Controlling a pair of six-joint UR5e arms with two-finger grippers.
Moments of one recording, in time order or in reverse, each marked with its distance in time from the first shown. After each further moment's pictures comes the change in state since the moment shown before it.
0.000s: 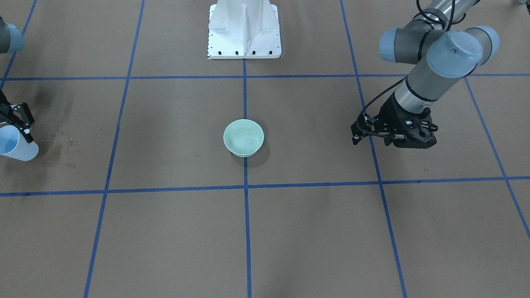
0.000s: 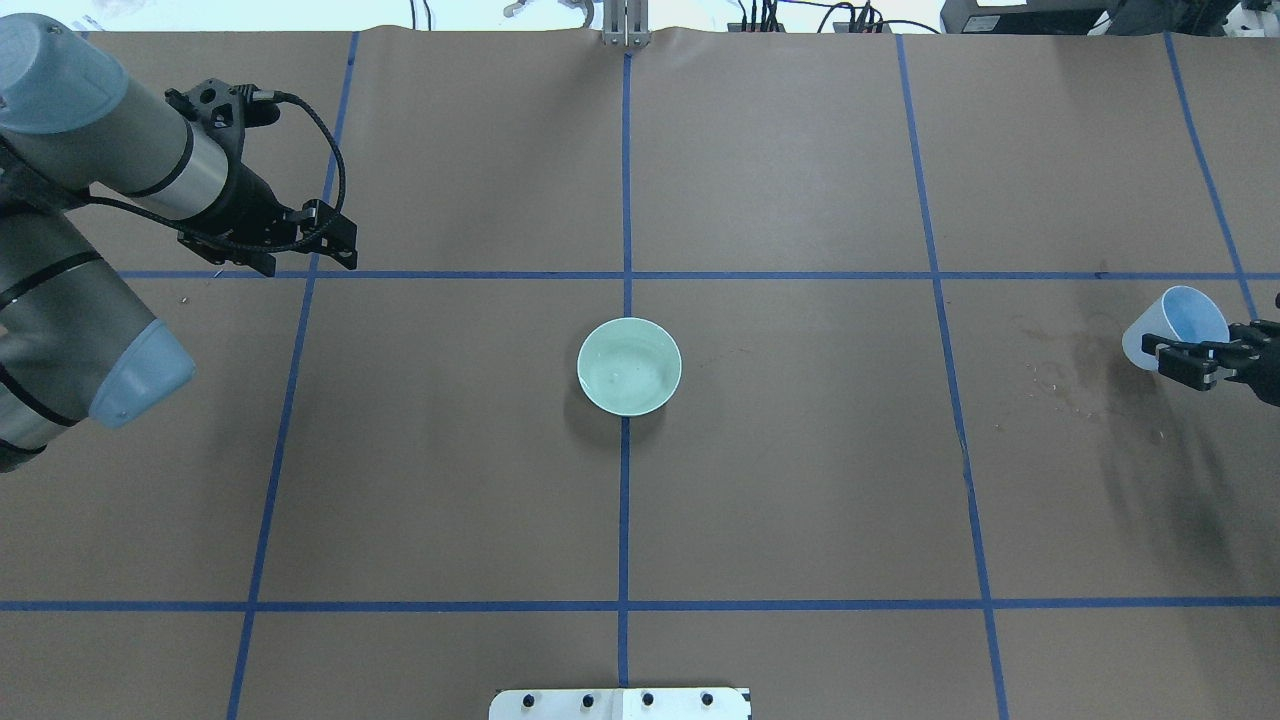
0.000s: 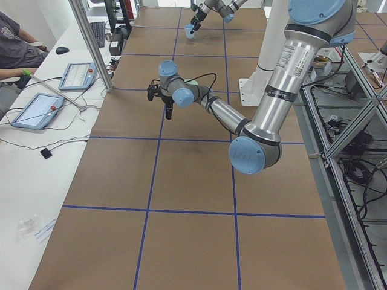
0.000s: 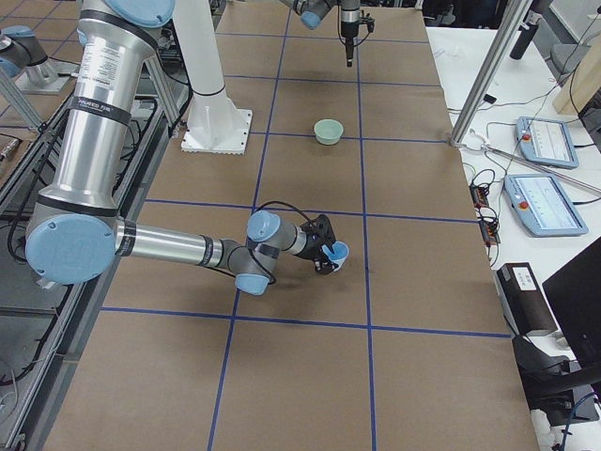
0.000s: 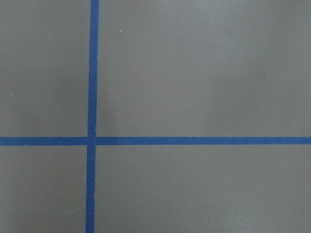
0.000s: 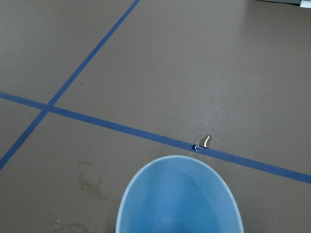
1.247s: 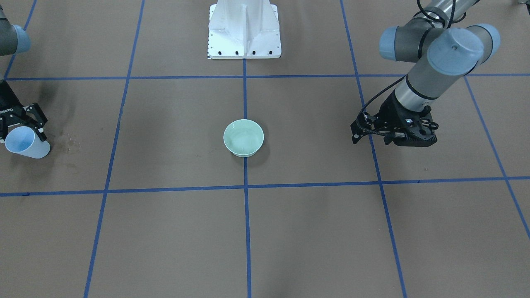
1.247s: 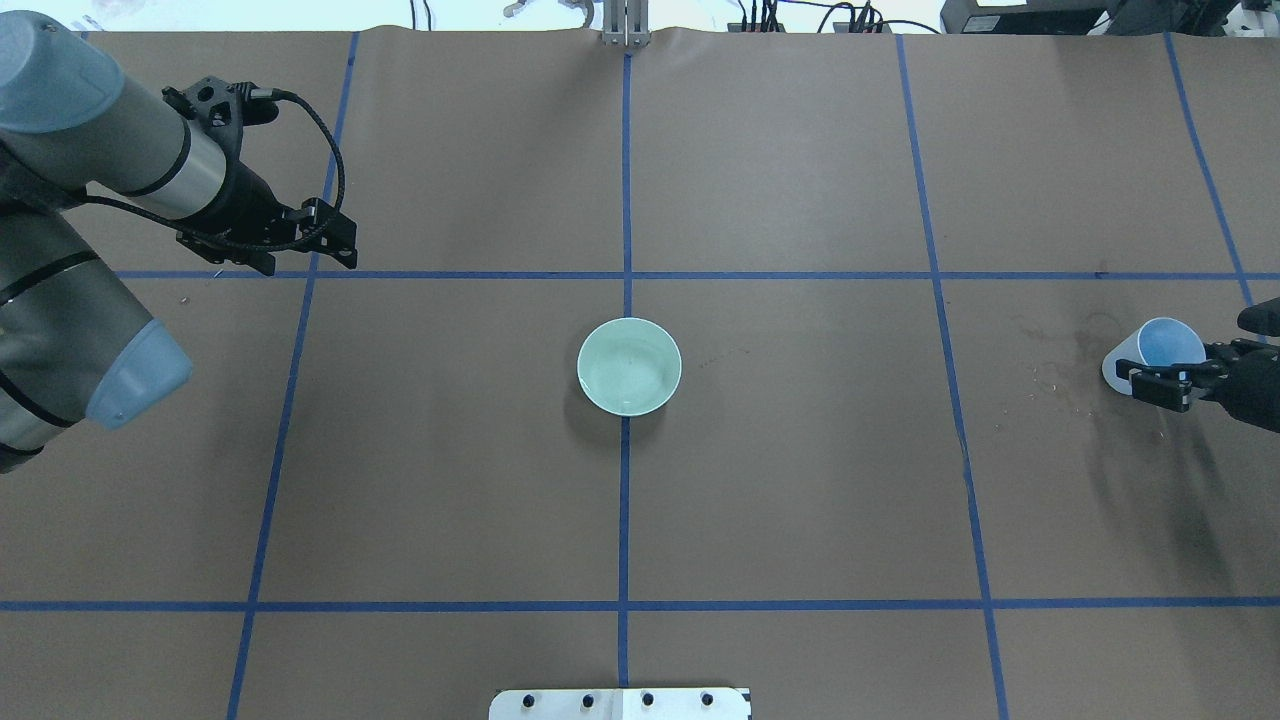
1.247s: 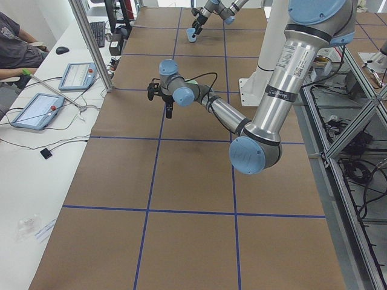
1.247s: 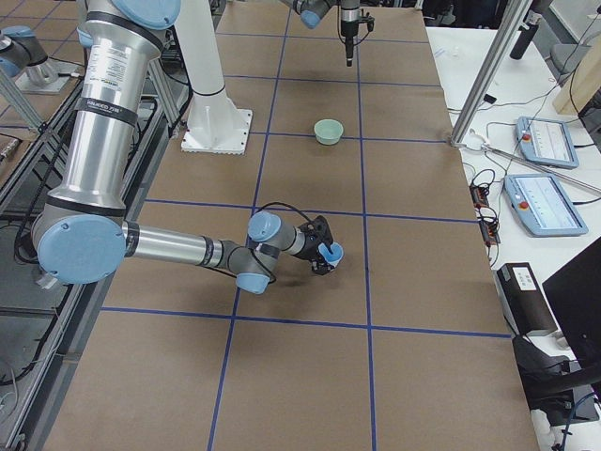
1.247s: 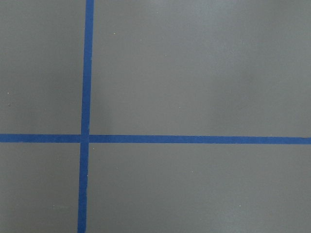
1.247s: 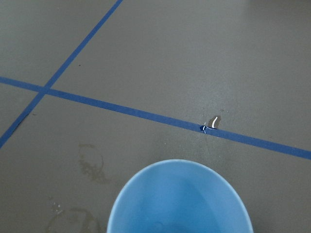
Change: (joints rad) left arm -0.001 0.001 -0.011 0.004 0.000 -0.003; right arm -0.061 0.011 -0.022 -0.012 -0.003 0.002
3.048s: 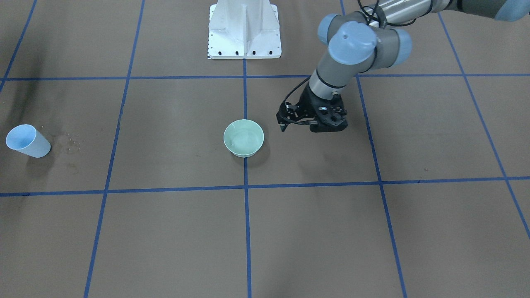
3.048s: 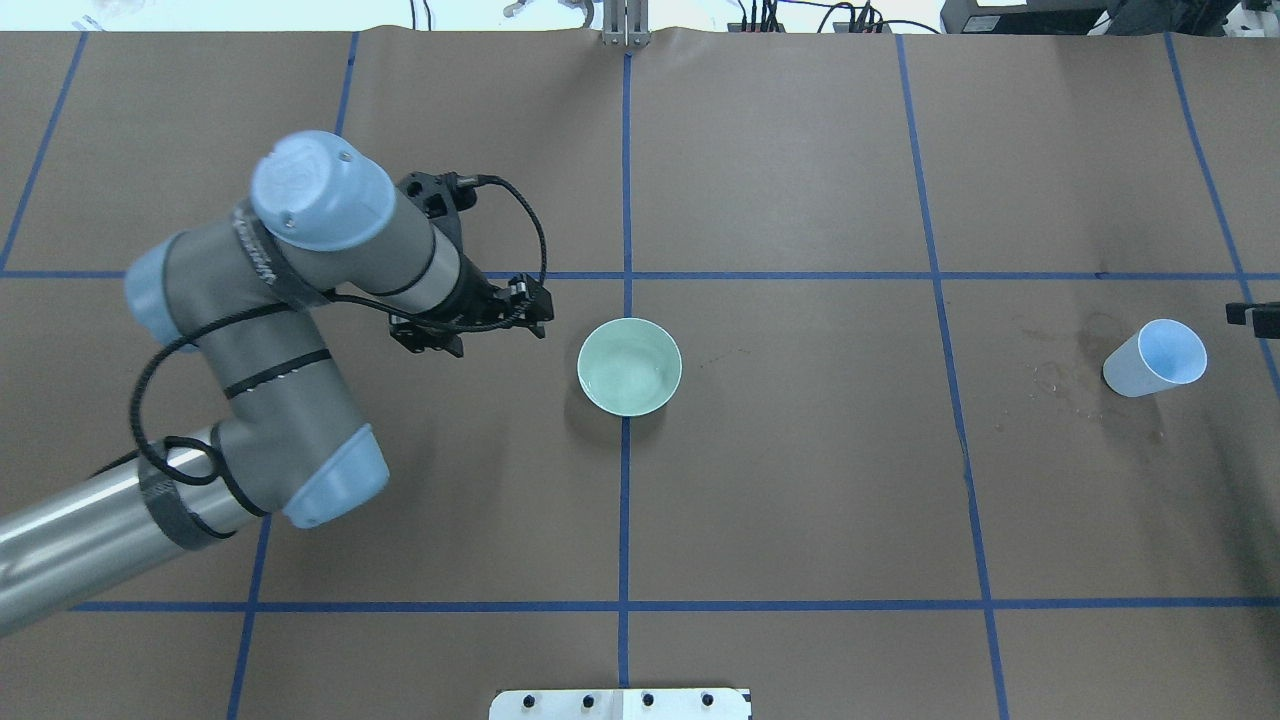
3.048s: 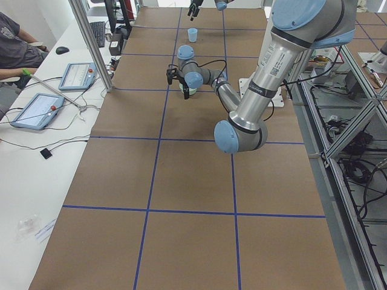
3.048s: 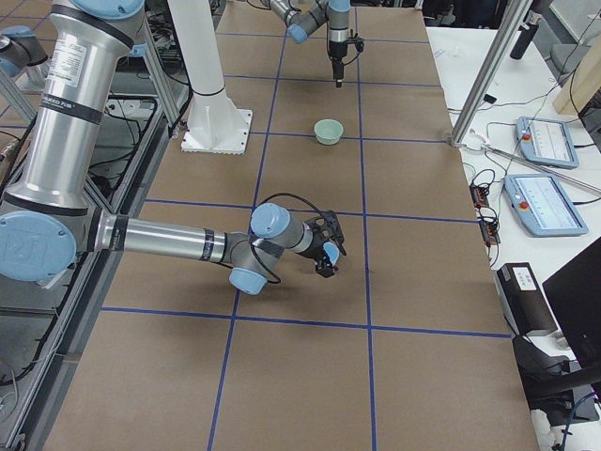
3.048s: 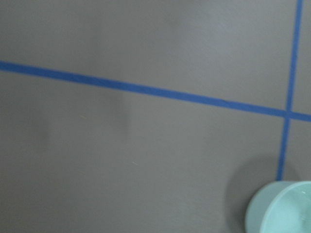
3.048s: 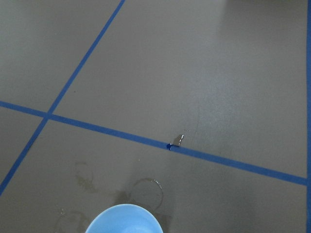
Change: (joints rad) left arm 0.286 -0.248 0.106 0.001 0.166 -0.376; right arm 0.415 0.004 0.218 -0.430 0.432 -0.278
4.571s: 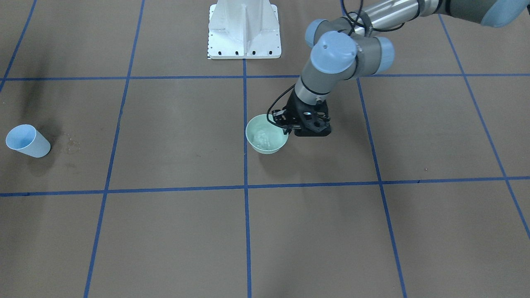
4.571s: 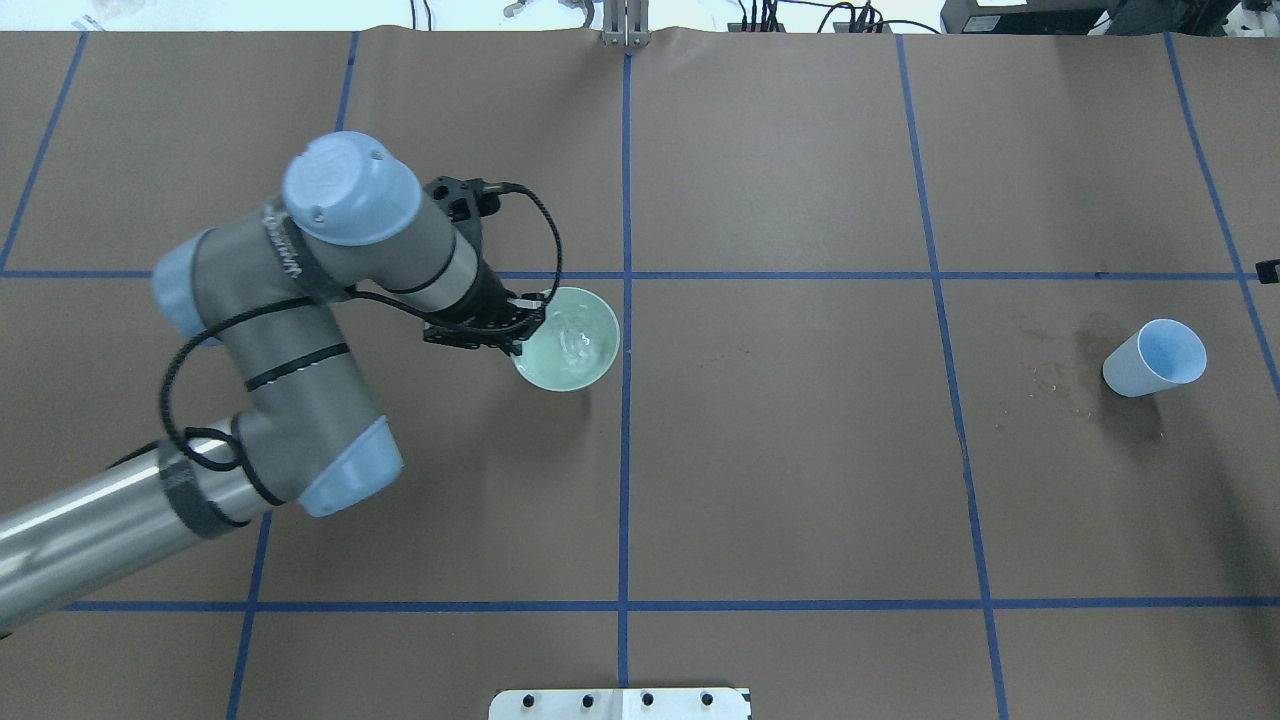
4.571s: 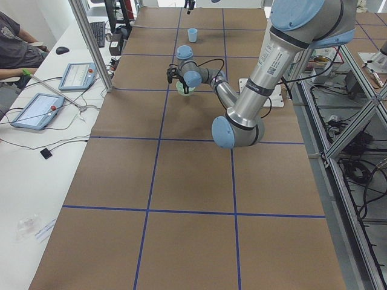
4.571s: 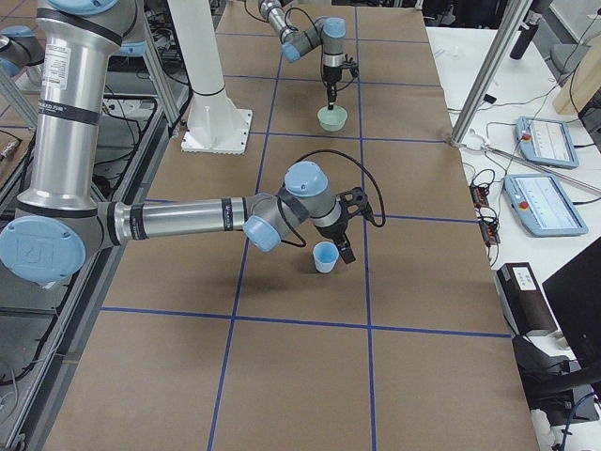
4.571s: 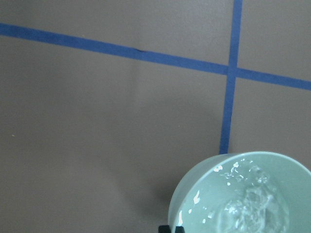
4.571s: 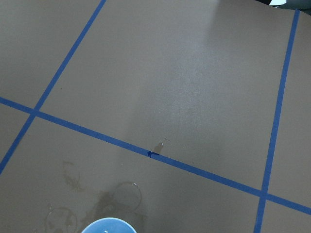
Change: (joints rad) left arm -0.054 0.078 -0.037 -0.010 -0.076 0.135; right arm 0.093 0.064 0.113 -0.347 0.088 -0.191
